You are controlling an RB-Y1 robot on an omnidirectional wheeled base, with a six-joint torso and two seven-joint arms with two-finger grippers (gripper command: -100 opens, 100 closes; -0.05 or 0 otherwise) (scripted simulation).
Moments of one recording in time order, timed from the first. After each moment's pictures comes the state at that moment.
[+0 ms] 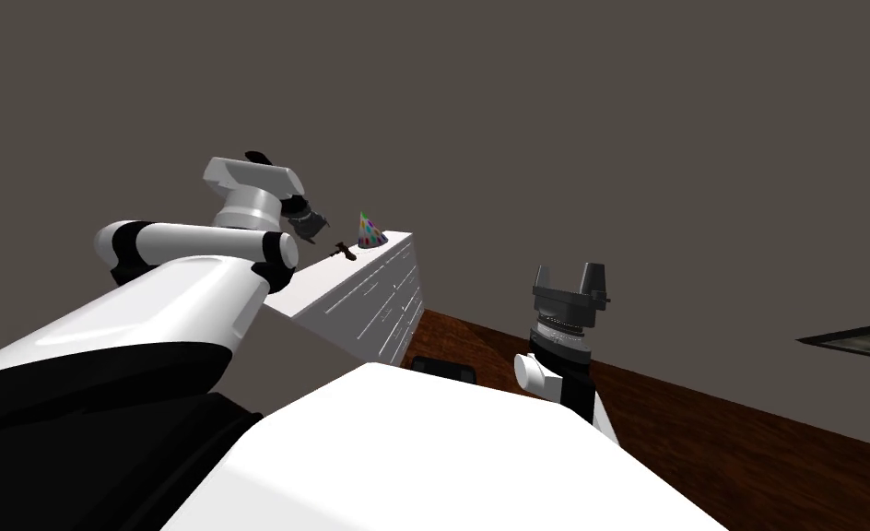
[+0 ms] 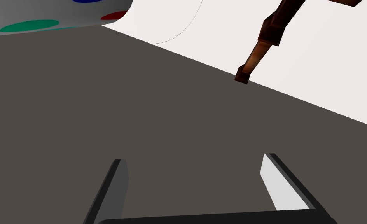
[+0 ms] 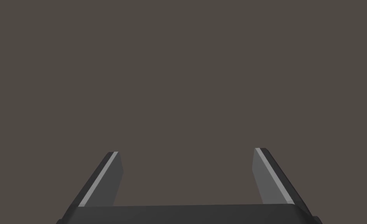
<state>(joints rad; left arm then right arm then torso) -1.34 1.11 0.05 -0.52 0.27 1.44 -0.59 0.47 0.05 0.03 -2.29 0.09 -0.60 -0.17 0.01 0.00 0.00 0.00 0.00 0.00</state>
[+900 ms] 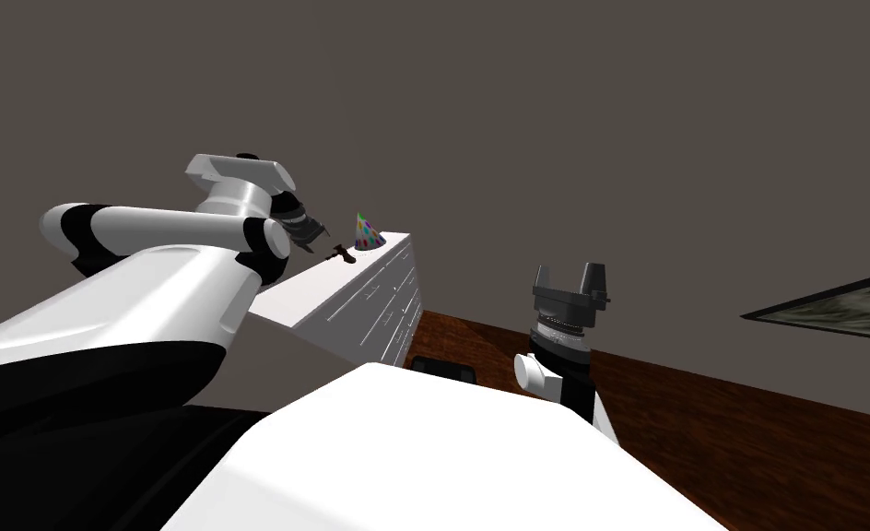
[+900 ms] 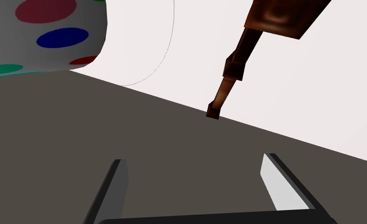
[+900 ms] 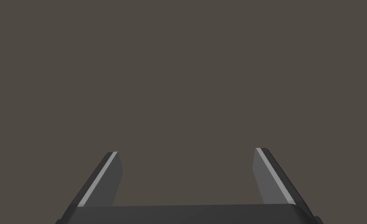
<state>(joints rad) -1.46 1.13 0.04 -0.35 0.27 1.61 -0.60 0.47 0.05 0.03 -2.29 0.09 -0.60 -0.17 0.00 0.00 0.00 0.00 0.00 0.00</state>
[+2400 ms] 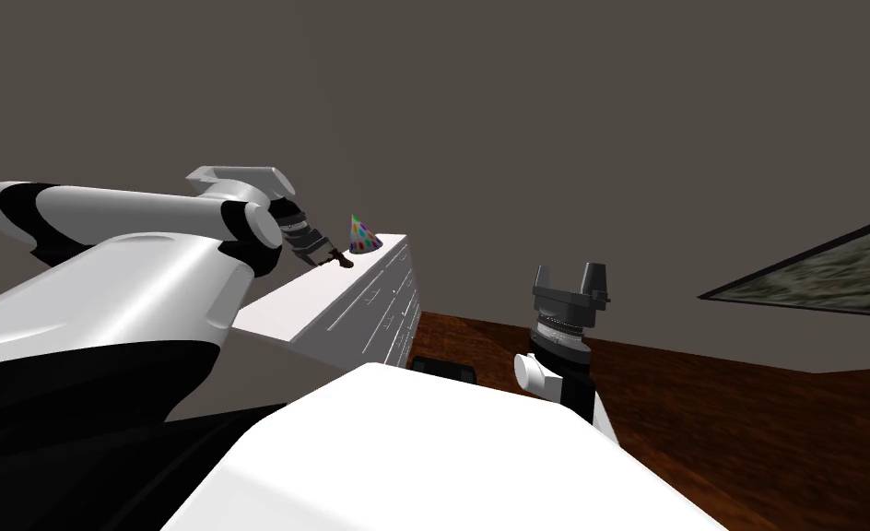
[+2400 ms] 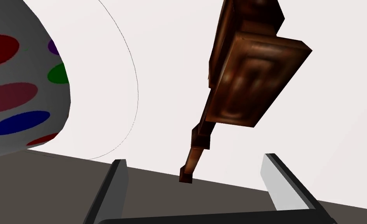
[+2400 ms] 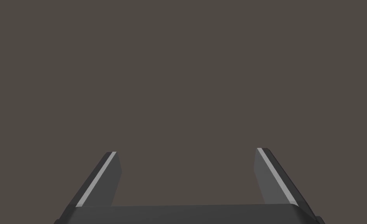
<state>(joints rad) -1.57 1.13 0.03 -0.10 0.26 1.75 -0.60 0.47 0.05 0.03 -2.29 0.09 -0.60 -0.17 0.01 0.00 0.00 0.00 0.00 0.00</state>
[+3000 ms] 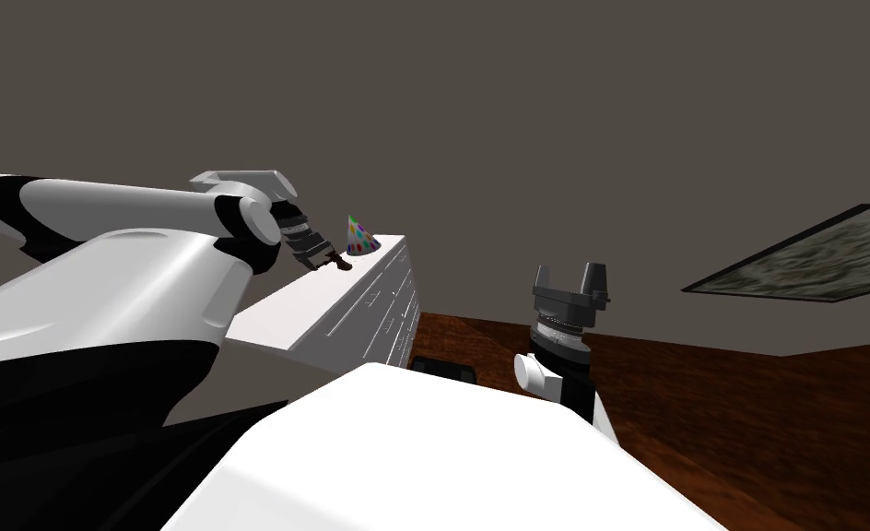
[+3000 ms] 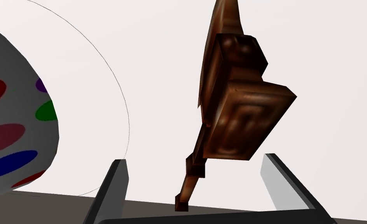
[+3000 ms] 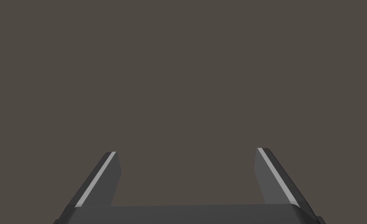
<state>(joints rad) -1.60 1.13 0.03 -0.03 0.26 1.83 -0.60 0.47 0.05 0.03 -2.29 0.09 -0.60 -0.17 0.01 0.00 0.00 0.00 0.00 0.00</state>
